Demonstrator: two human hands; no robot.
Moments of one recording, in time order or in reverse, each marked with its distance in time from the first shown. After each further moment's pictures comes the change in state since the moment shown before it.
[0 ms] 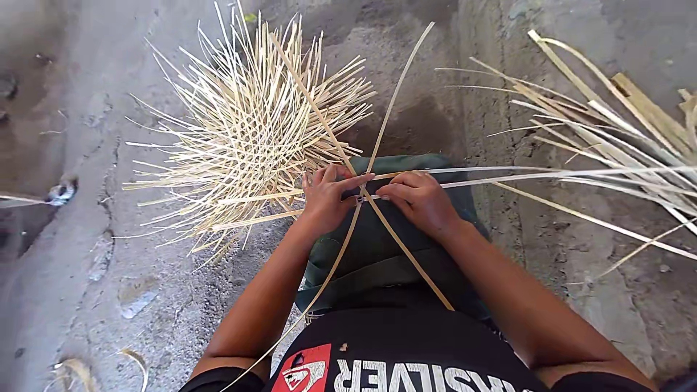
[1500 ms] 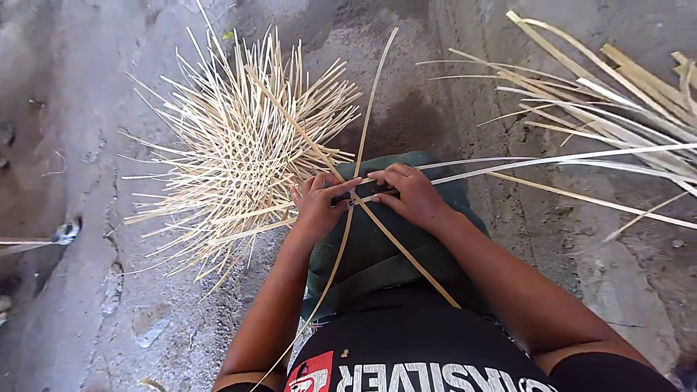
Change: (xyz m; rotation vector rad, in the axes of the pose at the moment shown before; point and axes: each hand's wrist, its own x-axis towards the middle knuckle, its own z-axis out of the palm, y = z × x) left_hand 0.017 -0.010 0.003 -0.006 -0.023 -0.056; right_hand 0.015 0.011 0.005 0.103 -0.064 0.217
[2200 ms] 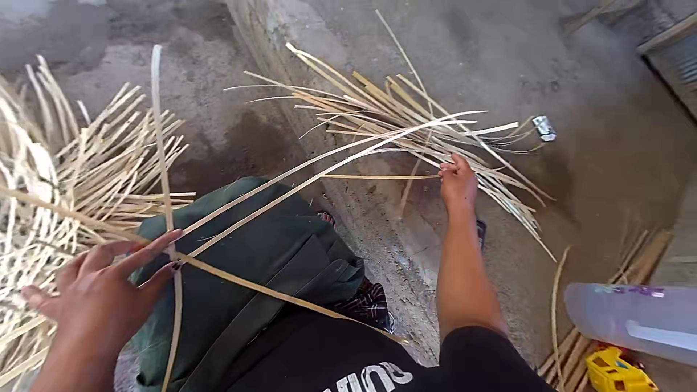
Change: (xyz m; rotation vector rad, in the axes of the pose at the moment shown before) left_hand 0.003 -0.002 0.000 0.096 0.038 0.129; right_hand -0.264 0.101 -0.235 -0.207 0.780 1.261
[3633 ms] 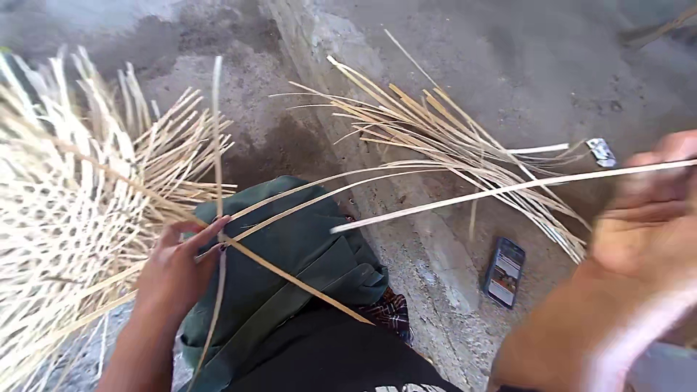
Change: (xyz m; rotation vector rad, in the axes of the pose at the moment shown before) left_hand -0.014 0.019 0.000 -0.031 0.036 -0.006; right_hand -0.075 -0.087 -0.127 0.995 0.052 -0.500
